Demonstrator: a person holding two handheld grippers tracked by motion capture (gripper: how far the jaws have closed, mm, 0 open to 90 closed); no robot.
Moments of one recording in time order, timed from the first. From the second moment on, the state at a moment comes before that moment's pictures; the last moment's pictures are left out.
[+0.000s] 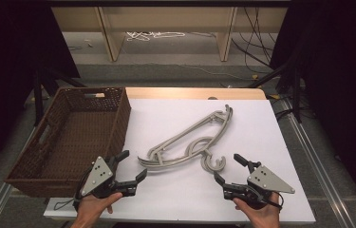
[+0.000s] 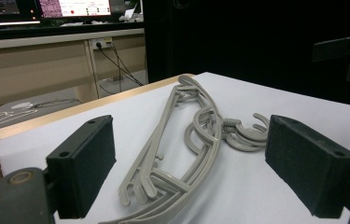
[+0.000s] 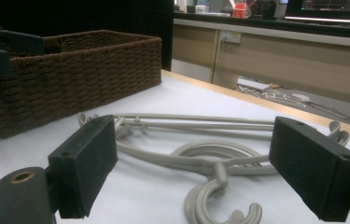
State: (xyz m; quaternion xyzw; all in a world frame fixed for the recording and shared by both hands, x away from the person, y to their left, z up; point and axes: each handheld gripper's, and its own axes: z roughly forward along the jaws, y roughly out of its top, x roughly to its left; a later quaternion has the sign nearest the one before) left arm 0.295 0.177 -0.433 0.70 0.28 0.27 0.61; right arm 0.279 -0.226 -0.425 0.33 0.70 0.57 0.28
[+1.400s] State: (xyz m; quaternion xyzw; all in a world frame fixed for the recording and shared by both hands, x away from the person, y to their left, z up) left arm 0.334 0.084 -0.434 0.83 0.22 0.20 0.47; right arm 0.280 -0.231 -0.425 0.34 0.70 0.57 0.29
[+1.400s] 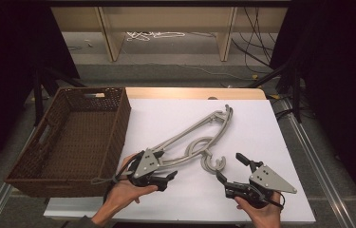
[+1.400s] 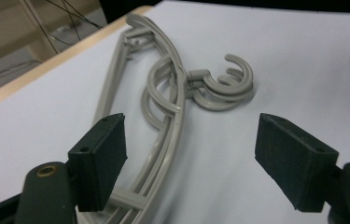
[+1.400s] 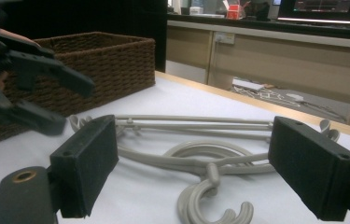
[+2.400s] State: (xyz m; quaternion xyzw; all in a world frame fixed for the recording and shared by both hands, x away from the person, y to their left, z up) left arm 0.411 0.015 -0.468 0.91 0.25 0.13 0.30; right arm 0.282 -0.236 -0.427 0.35 0.69 0.57 0.28
